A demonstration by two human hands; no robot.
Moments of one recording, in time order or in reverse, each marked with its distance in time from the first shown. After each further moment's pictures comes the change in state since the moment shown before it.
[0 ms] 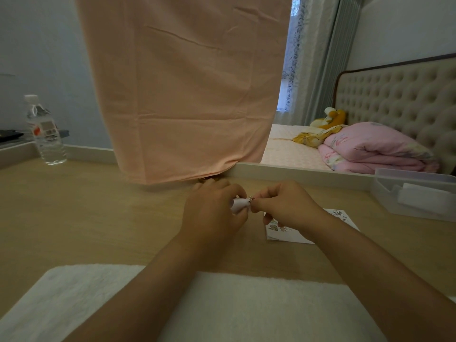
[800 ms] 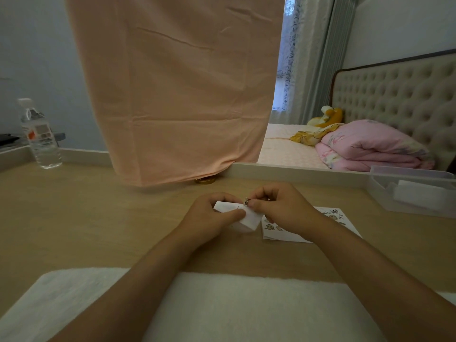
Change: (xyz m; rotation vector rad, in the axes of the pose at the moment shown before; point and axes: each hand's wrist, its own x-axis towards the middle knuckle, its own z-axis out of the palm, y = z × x) left_hand -0.003 -0.004 0.000 -0.875 -0.343 -0.519; right_hand 0.010 0.022 -0.003 0.028 -0.044 -0.220
